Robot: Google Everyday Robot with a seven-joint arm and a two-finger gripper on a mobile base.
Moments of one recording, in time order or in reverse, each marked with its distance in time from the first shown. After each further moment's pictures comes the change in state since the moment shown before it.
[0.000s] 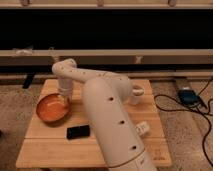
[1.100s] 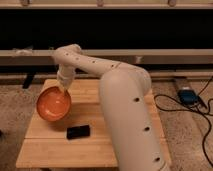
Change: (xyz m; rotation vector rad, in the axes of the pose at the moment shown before) arm -0.001 0.009 -0.127 0.028 -0.215 -0.050
